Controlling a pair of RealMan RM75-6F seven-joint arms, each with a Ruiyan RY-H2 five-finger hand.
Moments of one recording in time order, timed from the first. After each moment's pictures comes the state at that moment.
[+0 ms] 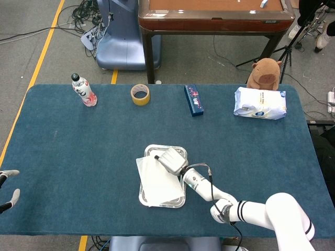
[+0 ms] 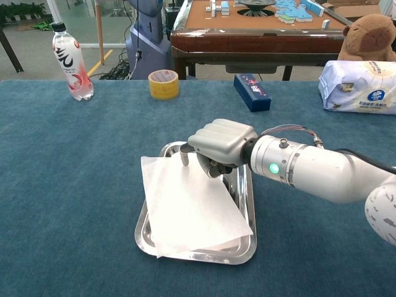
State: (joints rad) left arm -0.02 -0.99 -0.06 -1.72 1.38 1.47 -0.05; right arm 0.94 -1.85 0.12 -1.12 -1.30 0.77 -0.45
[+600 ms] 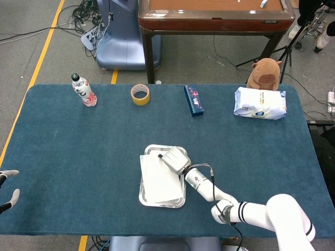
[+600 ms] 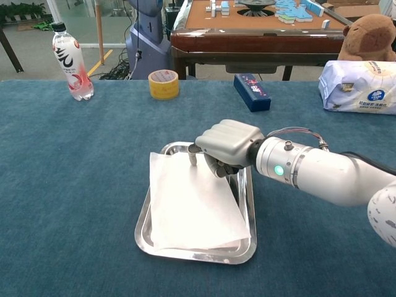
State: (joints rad) left arm -0.02 -0.99 -0.06 -1.72 1.38 1.48 -0.05; right arm 0.92 -1.85 0.12 -1.12 -1.26 0.78 -0.51
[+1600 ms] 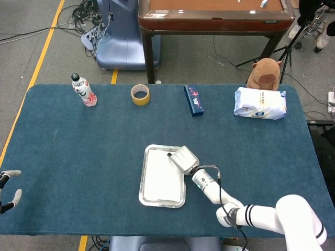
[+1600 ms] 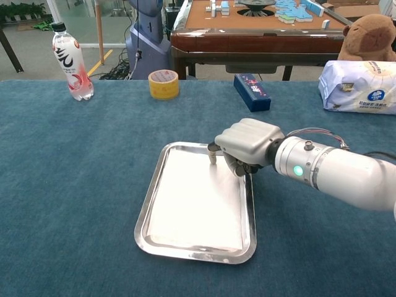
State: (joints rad) left arm -0.03 -1.00 -0.06 -1.72 1.38 1.47 -0.02; right arm 0.87 -1.79 0.11 -1.24 -1.12 0.82 -0.68
